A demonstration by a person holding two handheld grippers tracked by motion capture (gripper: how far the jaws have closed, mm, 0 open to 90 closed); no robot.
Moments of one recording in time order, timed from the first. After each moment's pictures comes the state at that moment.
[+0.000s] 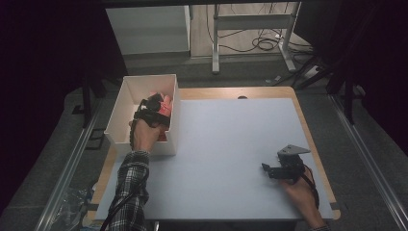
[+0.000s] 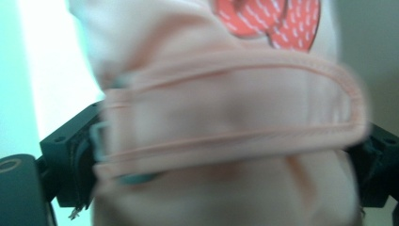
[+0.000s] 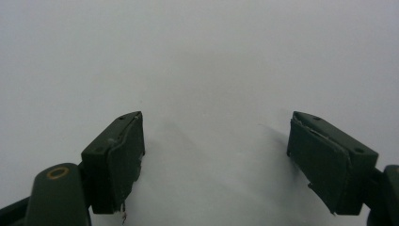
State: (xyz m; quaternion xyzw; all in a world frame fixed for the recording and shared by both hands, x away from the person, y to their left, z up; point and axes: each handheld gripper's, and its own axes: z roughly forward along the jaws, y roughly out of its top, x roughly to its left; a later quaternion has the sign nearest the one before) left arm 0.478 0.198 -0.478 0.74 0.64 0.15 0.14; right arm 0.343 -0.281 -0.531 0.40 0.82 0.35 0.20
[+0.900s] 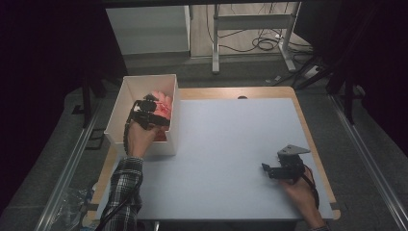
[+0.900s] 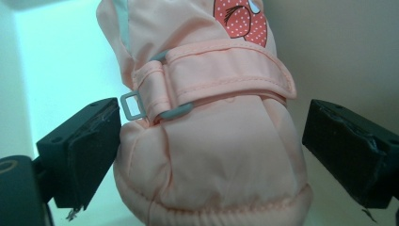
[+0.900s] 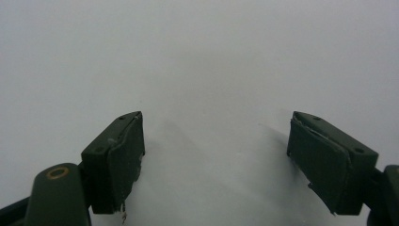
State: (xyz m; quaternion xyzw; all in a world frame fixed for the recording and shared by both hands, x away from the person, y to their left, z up) left arm 0.451 0.208 -0.460 0.74 0.61 0.14 0.22; right arm 0.343 -0.281 -0.531 0.40 0.82 0.35 0.20
